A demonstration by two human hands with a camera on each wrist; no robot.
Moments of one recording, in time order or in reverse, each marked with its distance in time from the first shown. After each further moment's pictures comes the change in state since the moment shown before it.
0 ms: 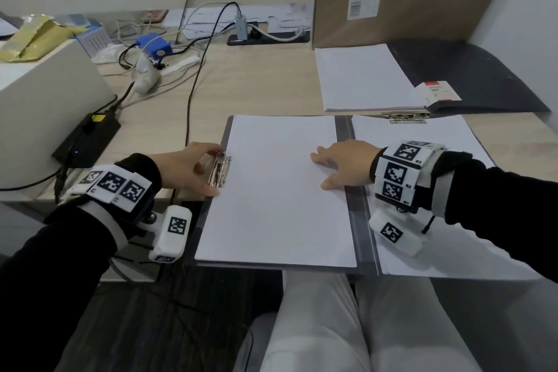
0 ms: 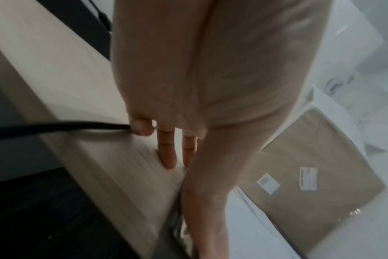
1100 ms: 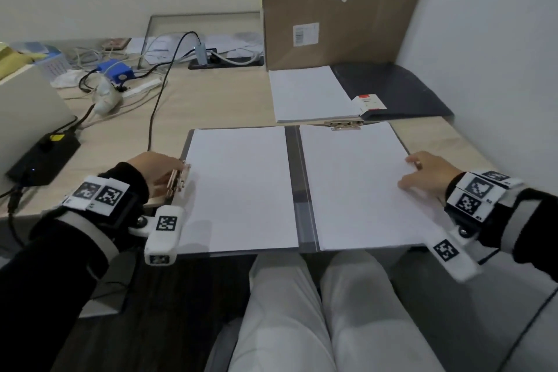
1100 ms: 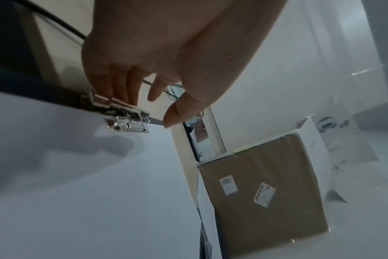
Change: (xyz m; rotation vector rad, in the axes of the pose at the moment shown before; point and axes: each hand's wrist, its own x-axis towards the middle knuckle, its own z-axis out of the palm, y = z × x) left_hand 0.006 0.036 0.020 -0.761 0.289 -0.374; right_hand -0.125 0.150 0.082 0.760 0.306 0.762
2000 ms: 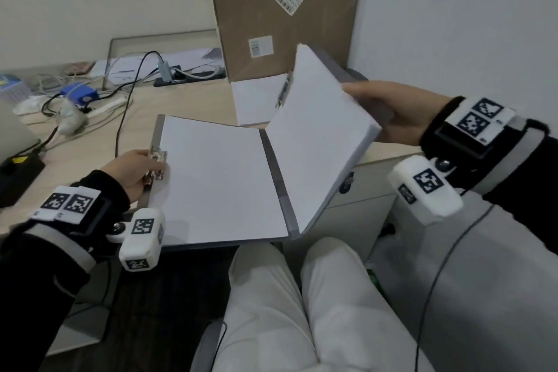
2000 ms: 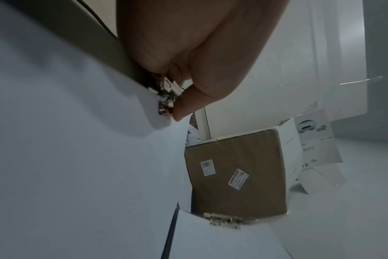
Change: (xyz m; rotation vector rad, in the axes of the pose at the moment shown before) left_hand -0.045 0.009 0.027 -0.144 -0.185 0.312; right_hand -0.118 -0.042 -0.088 0.929 -0.502 -0.389
